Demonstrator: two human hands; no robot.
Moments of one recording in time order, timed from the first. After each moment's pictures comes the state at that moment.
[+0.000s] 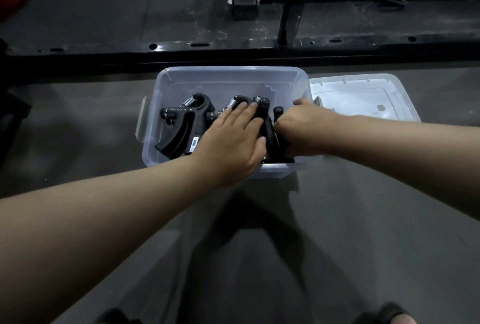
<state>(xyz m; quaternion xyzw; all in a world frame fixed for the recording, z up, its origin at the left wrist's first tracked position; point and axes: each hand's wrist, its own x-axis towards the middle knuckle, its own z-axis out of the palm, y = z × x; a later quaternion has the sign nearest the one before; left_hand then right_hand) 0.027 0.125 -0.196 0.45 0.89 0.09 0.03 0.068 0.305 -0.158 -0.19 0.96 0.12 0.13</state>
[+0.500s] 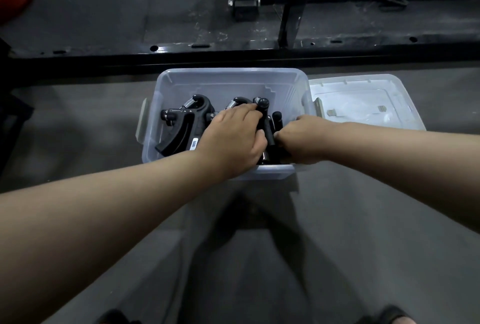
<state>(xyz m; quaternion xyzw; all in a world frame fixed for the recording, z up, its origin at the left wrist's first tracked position) 0.021 0.135 -0.191 0.42 0.90 0.15 0.00 0.069 0.309 -0.179 -0.17 0.95 0.11 0.25</state>
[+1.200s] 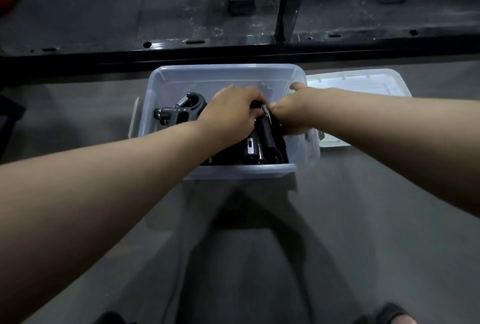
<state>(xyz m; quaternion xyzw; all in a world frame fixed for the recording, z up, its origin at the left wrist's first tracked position) -0.017 0.162 -0.174 0.38 0.89 0.24 0.09 0.014 0.324 -0.174 -0.14 0.82 0.34 0.45</state>
